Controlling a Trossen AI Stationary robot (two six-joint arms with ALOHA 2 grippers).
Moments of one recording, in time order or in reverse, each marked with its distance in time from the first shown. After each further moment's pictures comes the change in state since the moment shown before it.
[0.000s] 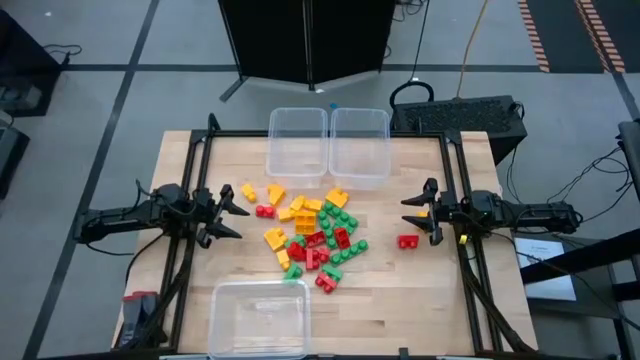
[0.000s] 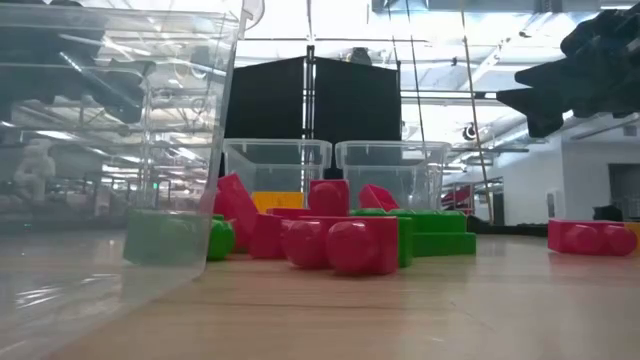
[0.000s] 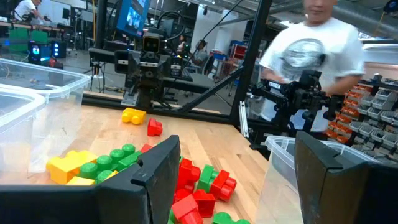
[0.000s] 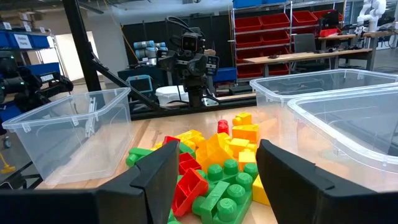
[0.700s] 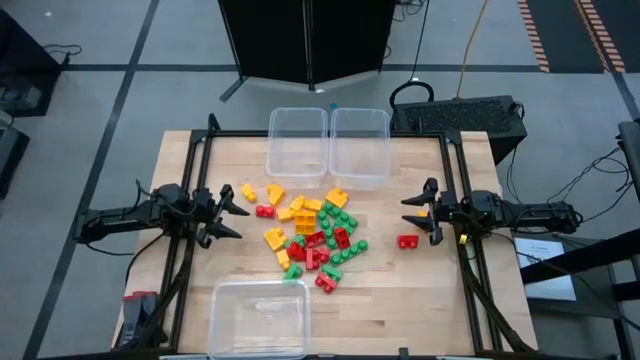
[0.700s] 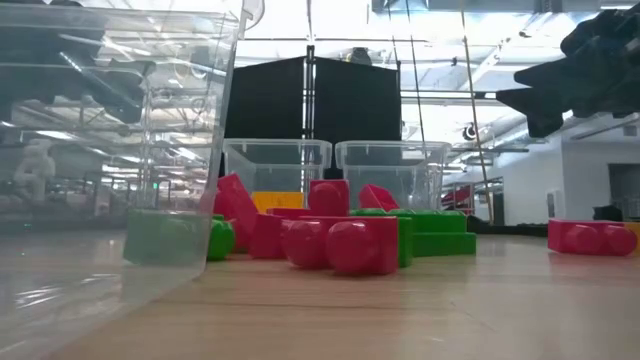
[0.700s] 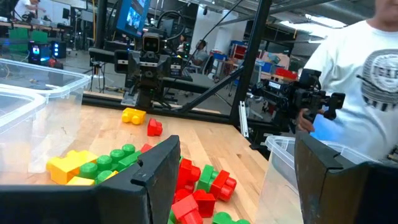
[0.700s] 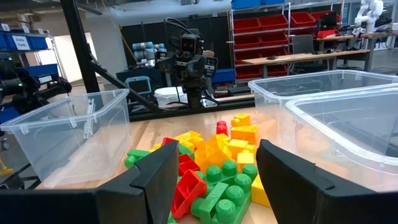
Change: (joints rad) left arm 0.000 0.000 0.000 0.000 0.000 0.000; right arm 0.000 0.000 -0.001 0.010 0.007 0.001
